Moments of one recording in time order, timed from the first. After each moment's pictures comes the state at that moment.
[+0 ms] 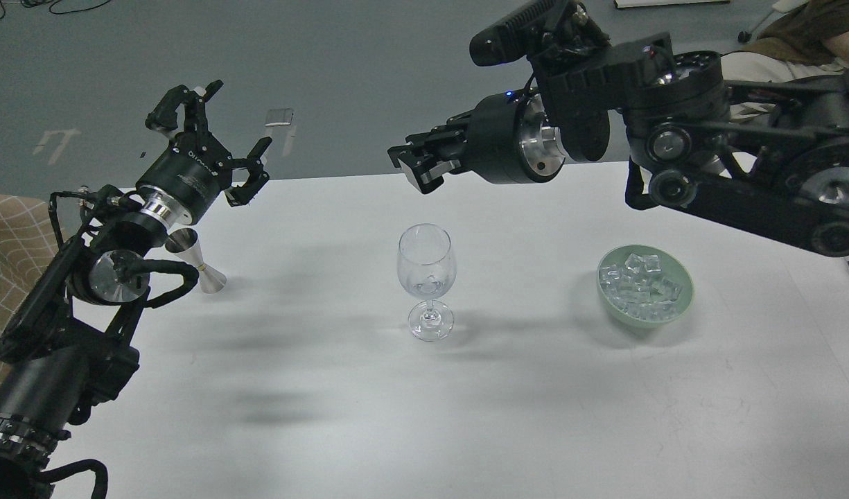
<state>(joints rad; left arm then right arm) -0.54 0.30 -1.29 -0.97 0.43 -0.38 0.03 1.39 -0.43 0.28 1.54 -1.37 0.49 -0.23</state>
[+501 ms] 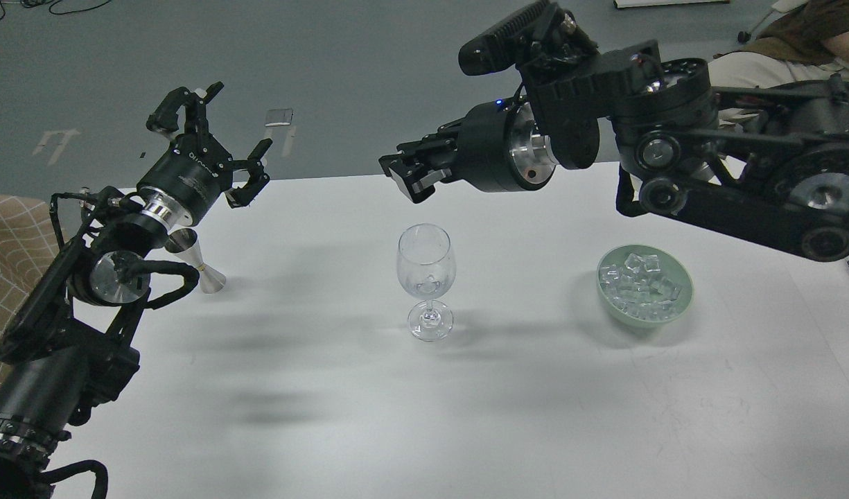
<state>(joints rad) -0.54 0.30 -1.29 -0.97 0.42 -0.37 0.03 1.39 -0.40 0.28 1.54 -1.37 0.49 -0.24</state>
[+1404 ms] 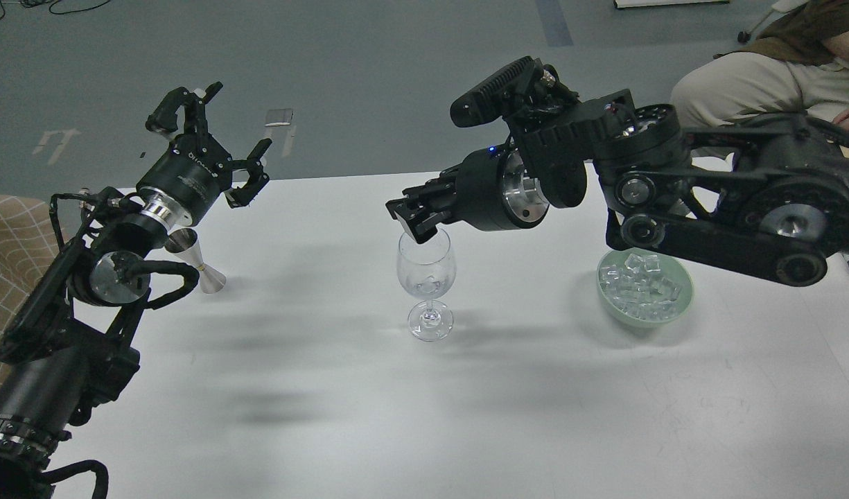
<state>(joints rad) -0.54 0.30 -1.29 -0.96 0.42 -0.37 0.02 1.34 -0.38 0.21 1.53 -1.37 0.49 -0.24</state>
